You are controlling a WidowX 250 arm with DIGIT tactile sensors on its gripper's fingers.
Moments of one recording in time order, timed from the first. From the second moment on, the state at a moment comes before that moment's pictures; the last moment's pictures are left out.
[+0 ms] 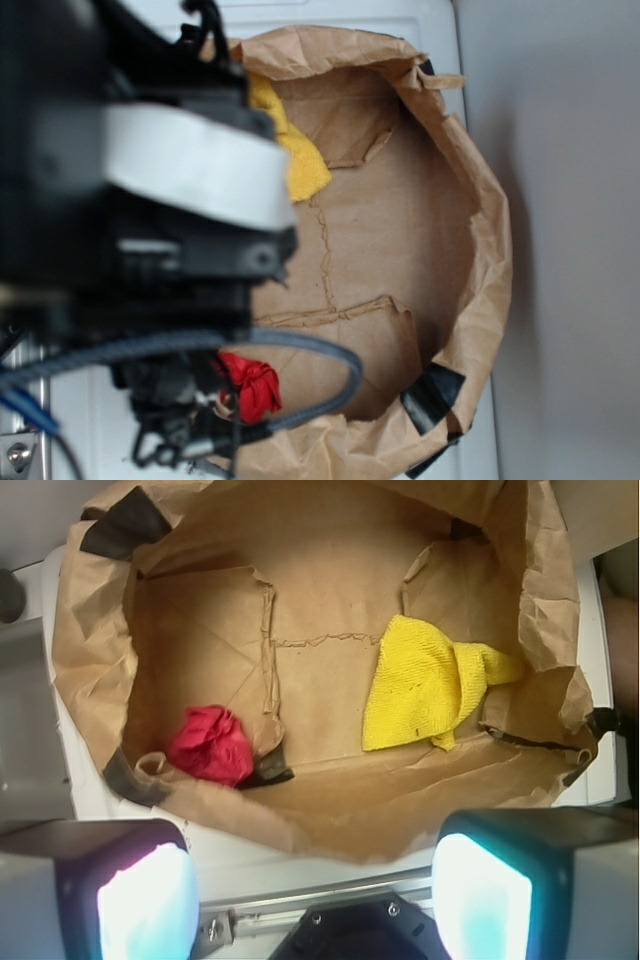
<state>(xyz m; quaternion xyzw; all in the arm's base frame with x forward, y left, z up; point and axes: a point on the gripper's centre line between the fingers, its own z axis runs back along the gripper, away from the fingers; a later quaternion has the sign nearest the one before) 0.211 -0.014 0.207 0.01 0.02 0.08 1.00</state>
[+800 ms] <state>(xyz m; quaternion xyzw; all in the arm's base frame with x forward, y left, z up) 0.231 -0.020 0.180 0.04 0.09 0.12 0.99</state>
